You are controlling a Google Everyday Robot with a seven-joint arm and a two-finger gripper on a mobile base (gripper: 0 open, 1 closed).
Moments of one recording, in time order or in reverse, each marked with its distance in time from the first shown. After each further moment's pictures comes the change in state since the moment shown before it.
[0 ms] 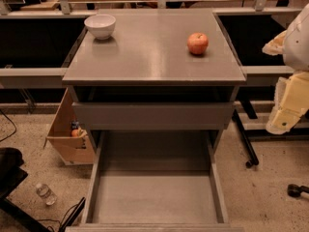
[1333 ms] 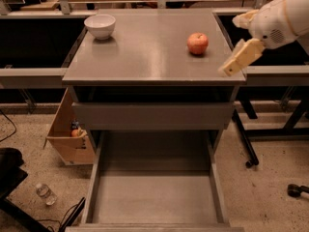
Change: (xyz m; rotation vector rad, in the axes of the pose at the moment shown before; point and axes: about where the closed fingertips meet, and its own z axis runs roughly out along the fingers) arm -0.066 -0.152 0.062 0.088 -0.556 0.090
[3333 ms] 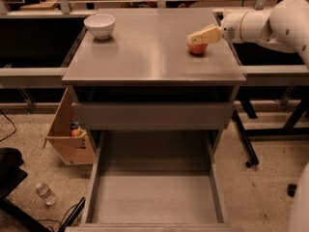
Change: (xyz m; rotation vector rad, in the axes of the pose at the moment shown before) arm 0.000 -0.160 0.109 0.314 -0.365 0.328
